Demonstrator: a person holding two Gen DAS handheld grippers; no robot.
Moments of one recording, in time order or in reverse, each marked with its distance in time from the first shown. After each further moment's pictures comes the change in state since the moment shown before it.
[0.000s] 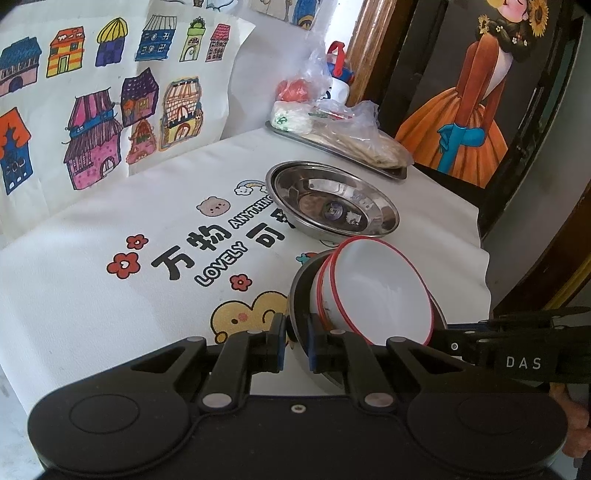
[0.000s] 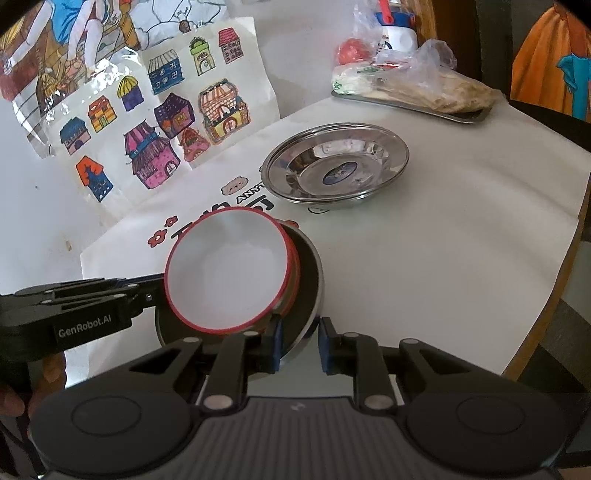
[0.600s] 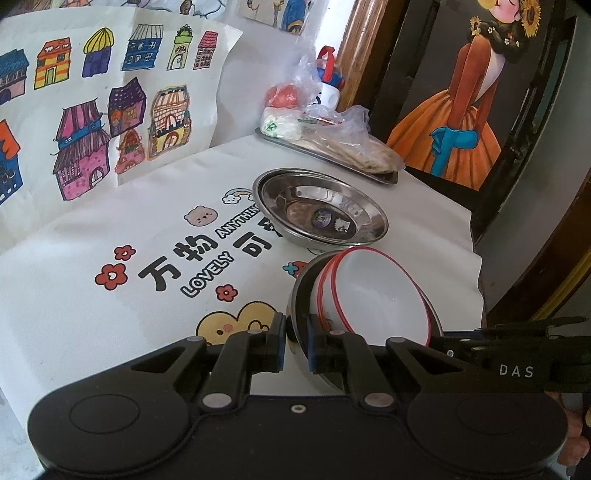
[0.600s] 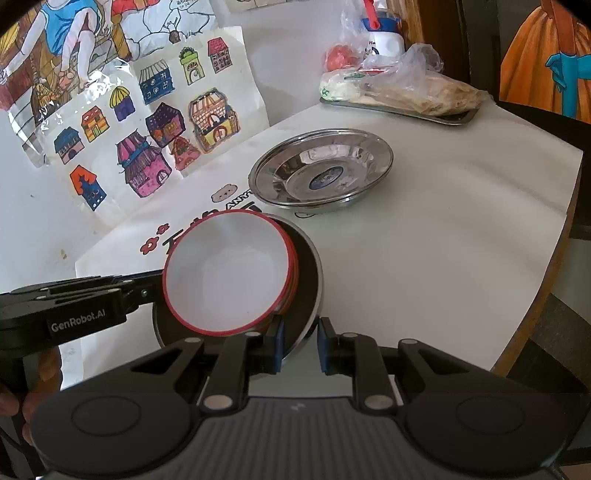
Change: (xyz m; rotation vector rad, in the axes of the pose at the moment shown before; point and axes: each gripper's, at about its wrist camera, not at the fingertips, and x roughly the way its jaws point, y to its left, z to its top) left arm 0.001 -0.008 0.004 0.013 -0.018 -0.017; right arm -0.005 -0.005 -0.003 0.014 -0.030 -0.019
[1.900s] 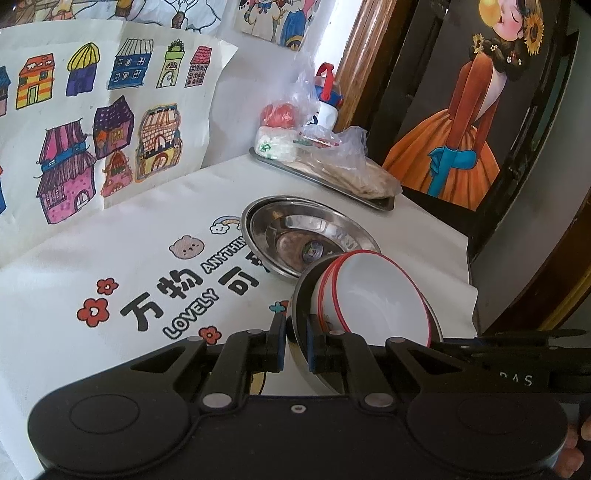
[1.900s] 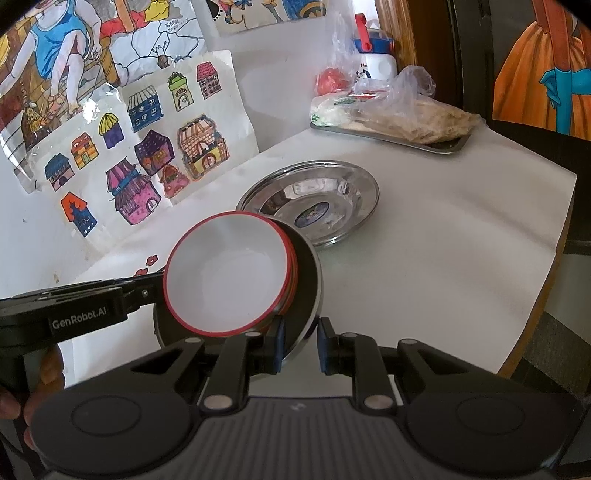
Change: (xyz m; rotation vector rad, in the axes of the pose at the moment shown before) left arm 0.013 -0.005 0.027 -0.023 -0.048 -0.019; right arm 0.001 -0.013 0.027 0.002 -0.044 -0.011
